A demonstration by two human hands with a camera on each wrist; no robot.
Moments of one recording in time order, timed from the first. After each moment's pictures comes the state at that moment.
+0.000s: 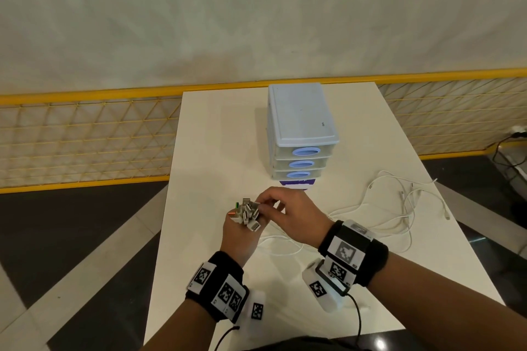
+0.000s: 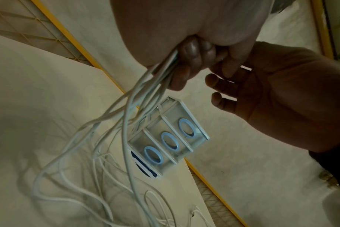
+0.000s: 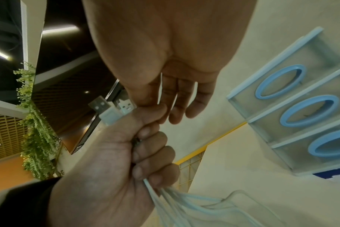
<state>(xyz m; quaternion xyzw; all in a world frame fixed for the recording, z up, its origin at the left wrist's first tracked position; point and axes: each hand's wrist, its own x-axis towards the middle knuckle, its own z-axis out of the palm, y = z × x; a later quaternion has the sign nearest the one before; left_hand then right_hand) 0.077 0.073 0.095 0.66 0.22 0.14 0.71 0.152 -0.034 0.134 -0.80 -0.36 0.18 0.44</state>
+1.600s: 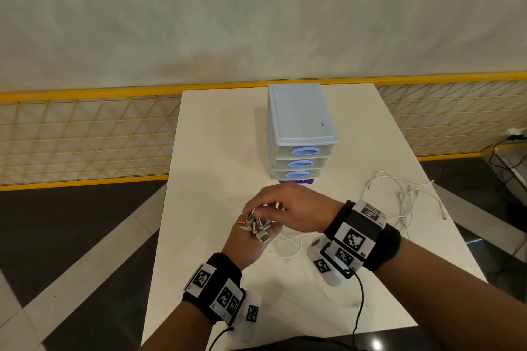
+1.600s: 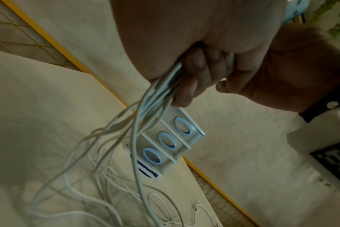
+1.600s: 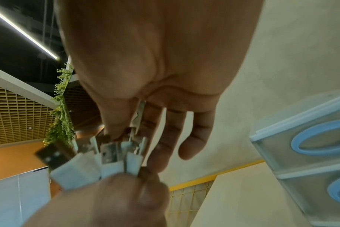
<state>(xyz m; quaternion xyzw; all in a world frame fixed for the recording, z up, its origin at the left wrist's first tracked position) 0.071 0.071 0.096 0.75 0.11 0.06 0.65 0.165 -0.033 0.177 -0.76 -0.49 0.29 0.32</state>
